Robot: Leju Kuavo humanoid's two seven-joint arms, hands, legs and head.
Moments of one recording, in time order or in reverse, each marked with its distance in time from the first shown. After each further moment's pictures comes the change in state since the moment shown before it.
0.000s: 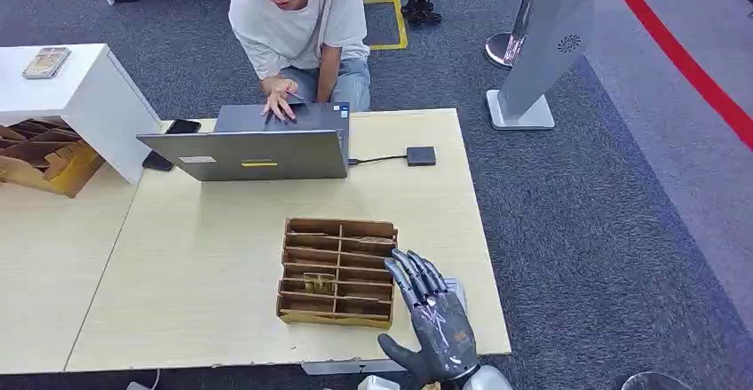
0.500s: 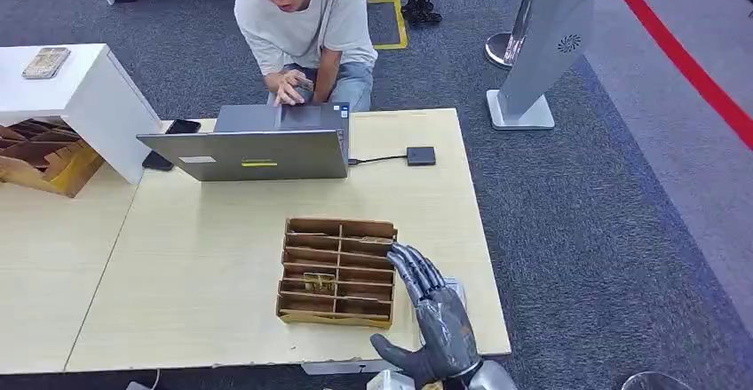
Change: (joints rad) left arm 0.002 -0.001 0.009 0.000 0.016 0.004 -0.006; right arm 0.015 0.009 -0.022 -0.068 -0.181 0.042 -0.085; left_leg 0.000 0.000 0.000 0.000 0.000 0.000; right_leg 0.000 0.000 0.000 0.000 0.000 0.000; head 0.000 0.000
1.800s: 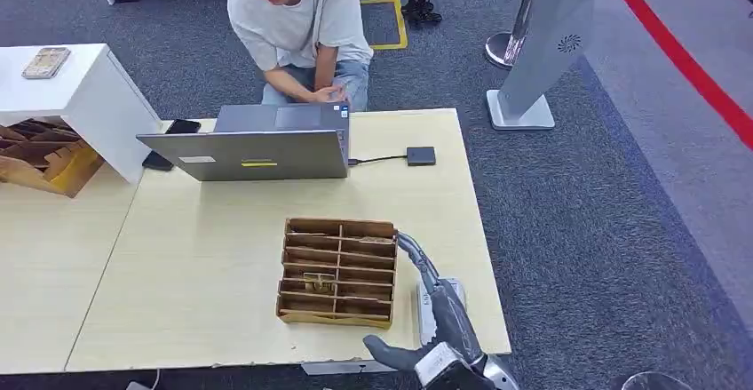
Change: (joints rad) left arm 0.002 0.000 0.003 0.000 0.032 0.014 -0.016; right arm 0.030 0.034 -0.066 -0.099 -0.522 0.180 -0.183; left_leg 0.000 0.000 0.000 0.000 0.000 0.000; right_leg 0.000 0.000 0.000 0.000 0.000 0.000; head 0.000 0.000
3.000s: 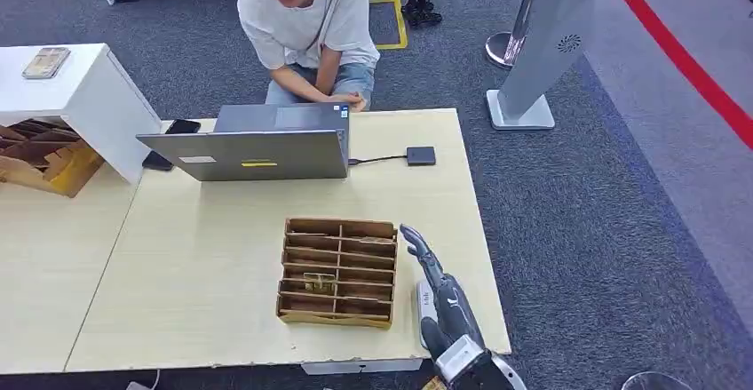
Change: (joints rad) left arm -0.003 0.000 0.000 0.000 0.005 0.017 0.011; right arm 0.000 0.006 -0.017 -0.046 -0.117 0.048 -0.027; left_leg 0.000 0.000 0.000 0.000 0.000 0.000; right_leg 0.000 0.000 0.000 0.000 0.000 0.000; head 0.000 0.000
